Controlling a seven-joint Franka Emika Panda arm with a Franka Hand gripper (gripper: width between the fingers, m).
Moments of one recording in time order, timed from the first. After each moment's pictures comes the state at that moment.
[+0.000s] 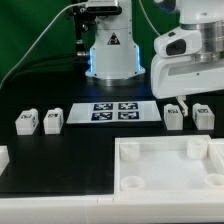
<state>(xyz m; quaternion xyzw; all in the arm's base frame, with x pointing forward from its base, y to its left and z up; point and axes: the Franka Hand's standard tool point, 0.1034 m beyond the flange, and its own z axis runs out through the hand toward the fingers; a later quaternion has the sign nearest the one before) 0.449 0.161 0.050 -1.00 0.00 0.01 0.06</state>
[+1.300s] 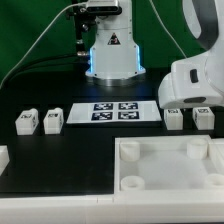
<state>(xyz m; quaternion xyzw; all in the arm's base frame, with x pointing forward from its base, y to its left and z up) 0.414 0.172 0.035 -0.91 -0.01 0.42 0.01</state>
